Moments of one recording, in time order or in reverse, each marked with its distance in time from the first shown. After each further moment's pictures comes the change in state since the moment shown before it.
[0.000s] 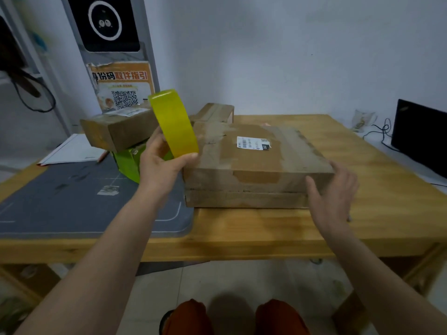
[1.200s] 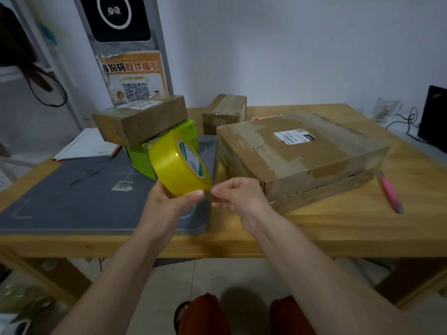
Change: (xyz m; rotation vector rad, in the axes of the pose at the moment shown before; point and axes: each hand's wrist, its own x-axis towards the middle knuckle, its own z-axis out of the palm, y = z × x) left_hand -0.056 -0.029 -0.034 -0.146 -0.110 -0.341; right_hand -0.067 -0.141 0.080 0.764 -0.866 0.572
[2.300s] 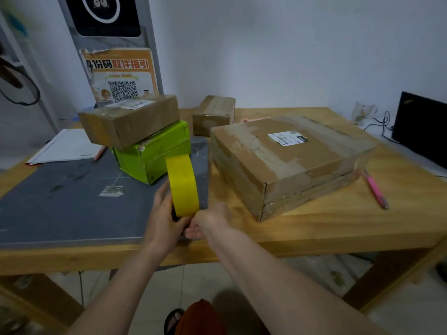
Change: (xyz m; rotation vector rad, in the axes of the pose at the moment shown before) left_hand 0.033 -0.079 -0.039 0.732 0.060 0.318; right_hand 0.040 0.058 0.072 -0.135 0.179 0.357
